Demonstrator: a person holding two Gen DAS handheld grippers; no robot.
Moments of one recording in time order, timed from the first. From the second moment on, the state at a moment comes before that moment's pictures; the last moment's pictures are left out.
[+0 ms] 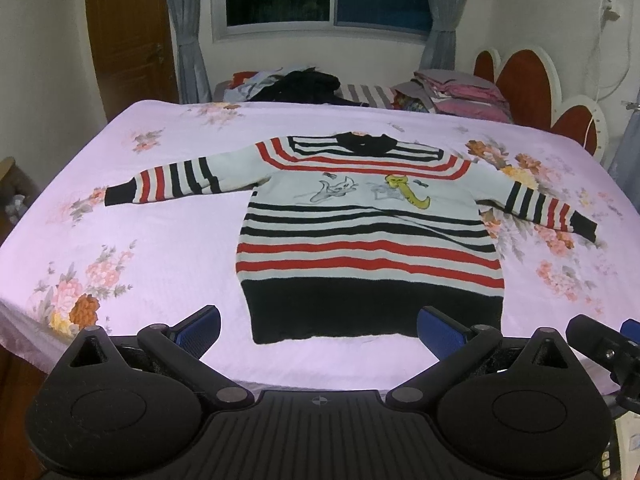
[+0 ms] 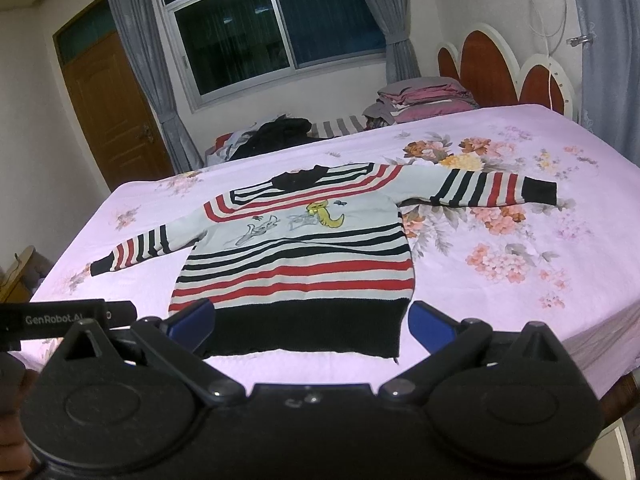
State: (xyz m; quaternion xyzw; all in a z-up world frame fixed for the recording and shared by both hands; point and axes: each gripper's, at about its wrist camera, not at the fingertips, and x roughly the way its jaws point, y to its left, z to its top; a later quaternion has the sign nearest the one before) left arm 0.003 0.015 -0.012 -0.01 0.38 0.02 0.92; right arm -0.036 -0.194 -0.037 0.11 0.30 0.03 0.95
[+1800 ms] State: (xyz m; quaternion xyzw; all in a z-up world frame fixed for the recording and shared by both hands) left arm 0.074 0.054 -0.030 0.01 0.40 0.01 0.92; right arm 0.011 -0.171 -0.051 0.11 0.32 -0.01 0.94
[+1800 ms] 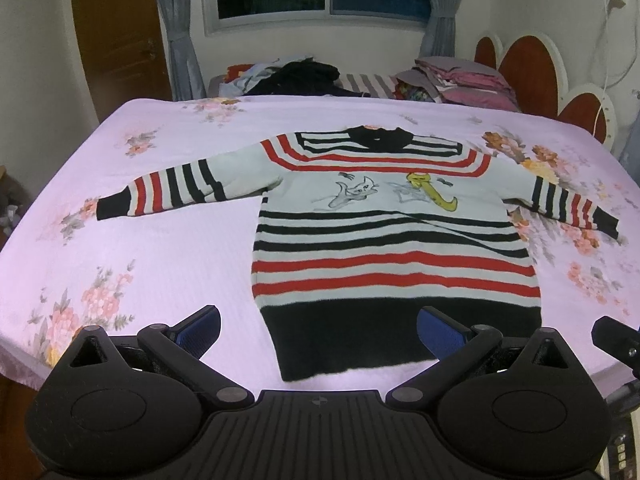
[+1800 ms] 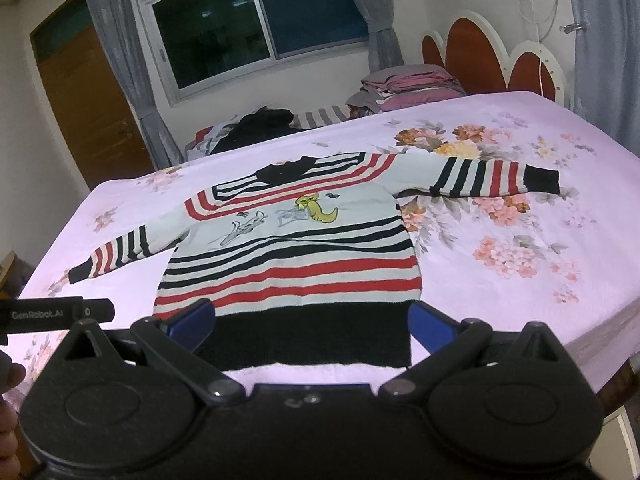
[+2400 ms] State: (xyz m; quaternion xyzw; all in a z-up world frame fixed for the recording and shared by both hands) left arm 0.189 0.087 -0.043 0.03 0.39 -0.04 0.92; right arm 0.102 -0.161 -0.062 0.13 0.32 -0.08 0.94
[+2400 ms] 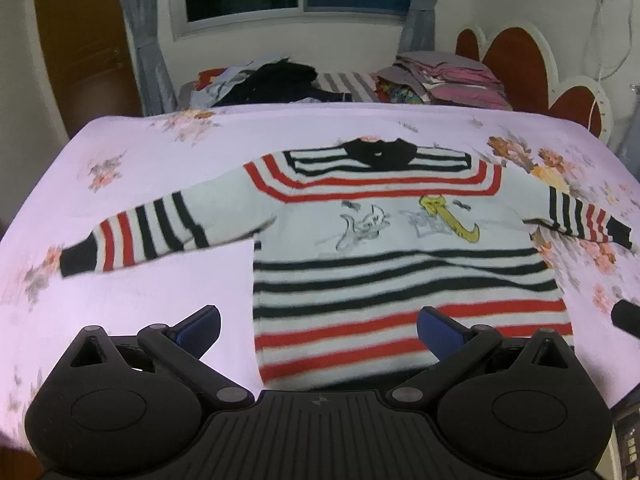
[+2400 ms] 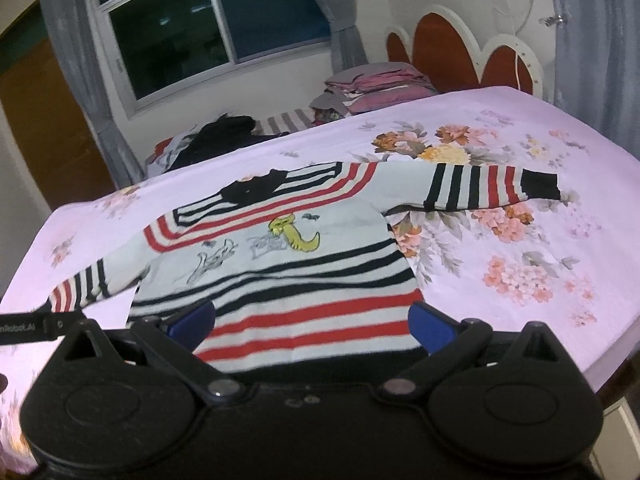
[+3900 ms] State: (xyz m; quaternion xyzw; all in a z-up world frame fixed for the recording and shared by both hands) left arm 0.376 -0.041 -0.108 0.02 0.45 0.03 0.89; right arm 0.295 -0.518 -0.188 0.28 0.36 -0.28 0.85
